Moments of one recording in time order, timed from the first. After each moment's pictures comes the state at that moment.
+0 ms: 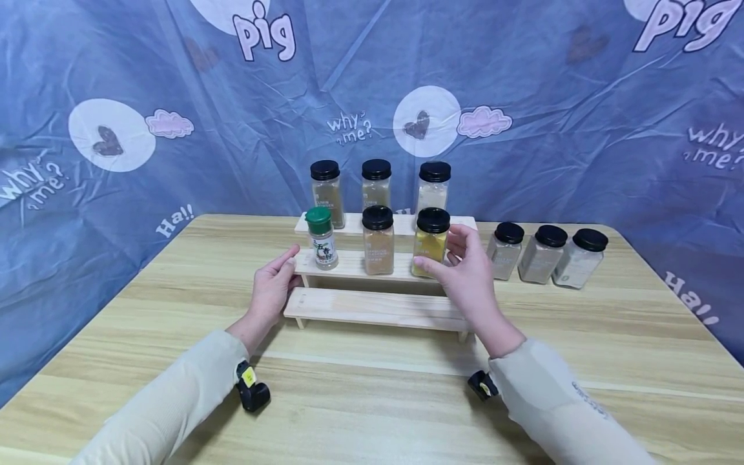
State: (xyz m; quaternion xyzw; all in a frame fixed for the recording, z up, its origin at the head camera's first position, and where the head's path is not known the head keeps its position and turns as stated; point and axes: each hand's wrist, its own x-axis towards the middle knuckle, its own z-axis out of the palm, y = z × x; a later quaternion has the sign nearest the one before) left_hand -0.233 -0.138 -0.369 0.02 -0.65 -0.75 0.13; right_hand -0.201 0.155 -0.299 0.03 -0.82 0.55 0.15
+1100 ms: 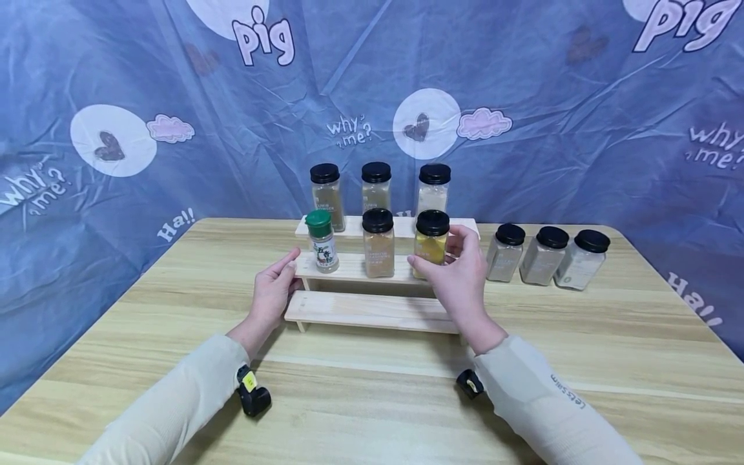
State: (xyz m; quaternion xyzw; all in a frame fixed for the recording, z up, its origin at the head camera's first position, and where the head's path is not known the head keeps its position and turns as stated) left_hand -0.234 -0.140 -0.370 0.02 -0.66 -0.74 0.13; right_hand -0.210 0.140 -0.309 -0.03 -0.81 0.54 0.25
